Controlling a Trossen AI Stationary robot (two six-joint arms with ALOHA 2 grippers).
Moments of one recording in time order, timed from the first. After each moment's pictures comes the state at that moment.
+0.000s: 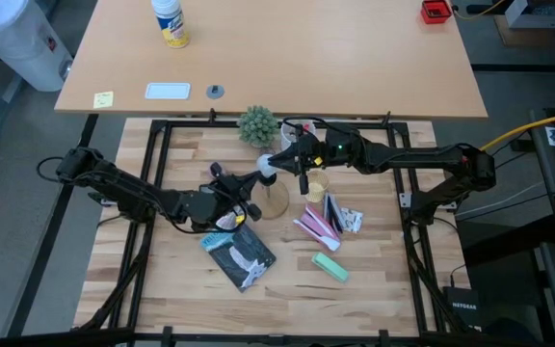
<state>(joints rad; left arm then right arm) -0.28 1.41 0.86 0.50 -1.09 -0.02 -0.20 1.48 1.07 0.29 -0.30 -0.02</state>
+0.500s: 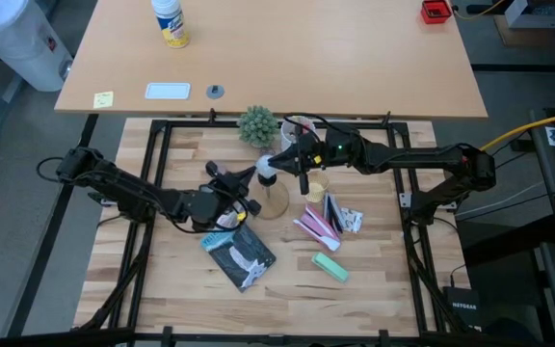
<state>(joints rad) -0.27 1.41 0.86 0.47 -1.20 0.03 -0.20 1.48 1.07 0.29 -0.32 0.06</state>
